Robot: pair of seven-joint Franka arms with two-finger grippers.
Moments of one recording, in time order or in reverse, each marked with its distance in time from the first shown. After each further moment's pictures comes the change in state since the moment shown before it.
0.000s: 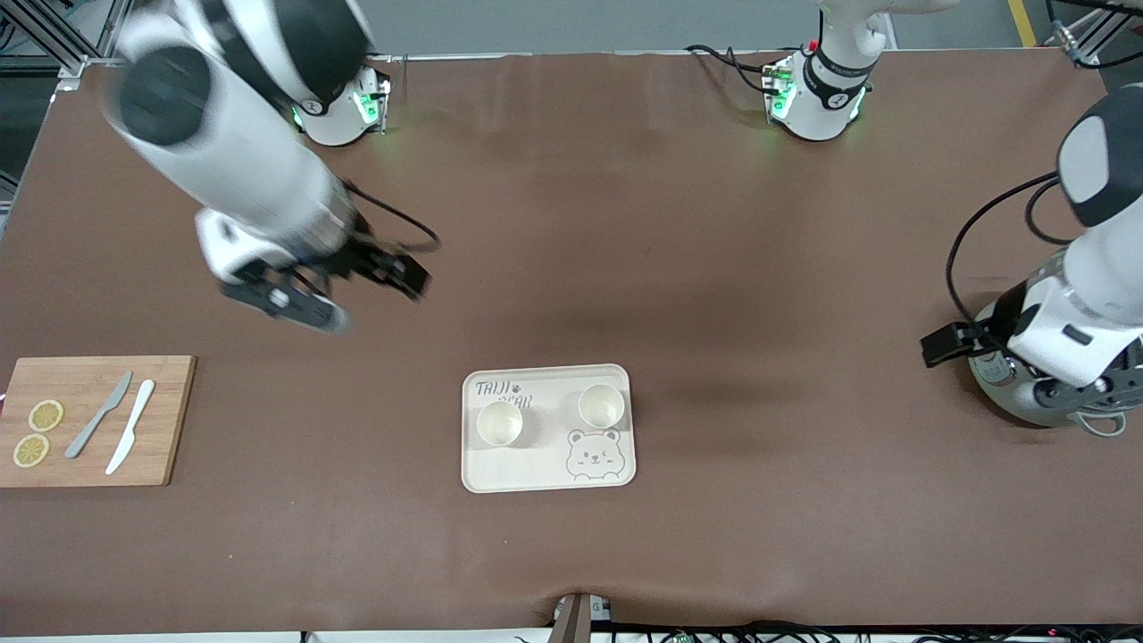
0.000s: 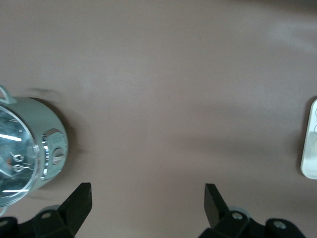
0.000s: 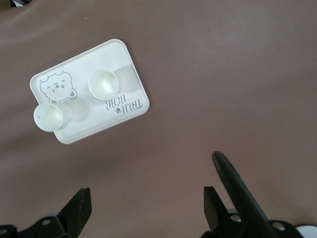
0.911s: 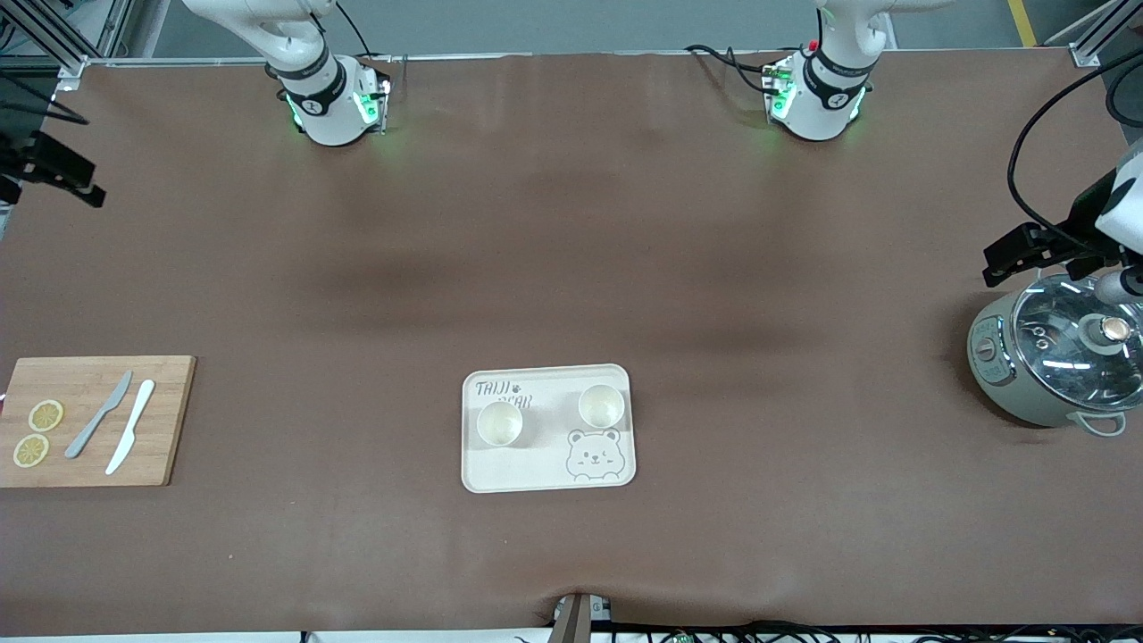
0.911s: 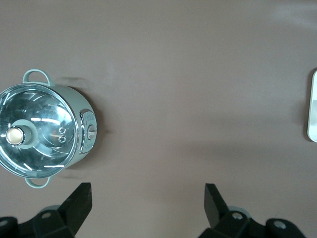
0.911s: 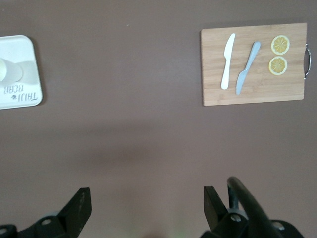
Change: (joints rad) left arm 0.055 -0.239 -0.003 -0.161 -0.004 -0.048 0.102; right arm -0.464 -0.361 -0.018 -0.356 -0.132 0.034 -0.767
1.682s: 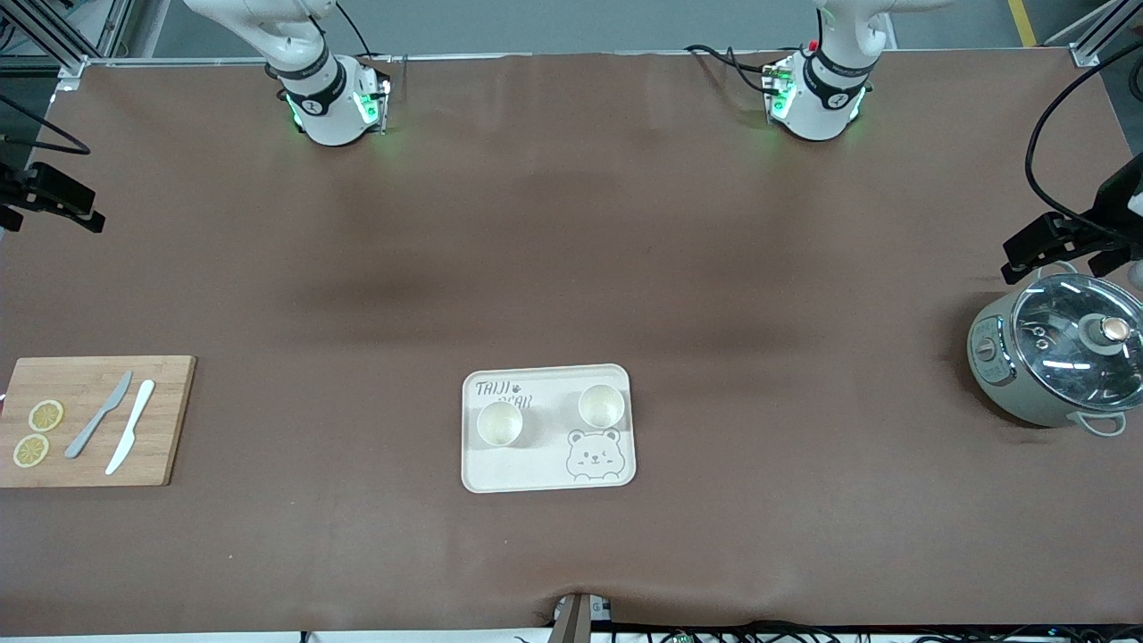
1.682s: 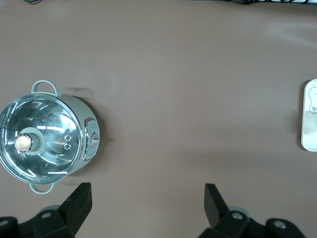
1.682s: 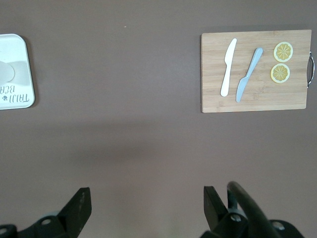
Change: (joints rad) left arm 0.001 0.000 0.003 0.043 0.000 0.001 0.000; right arm -0.007 0.028 0.002 -0.022 0.000 0.044 -0.031
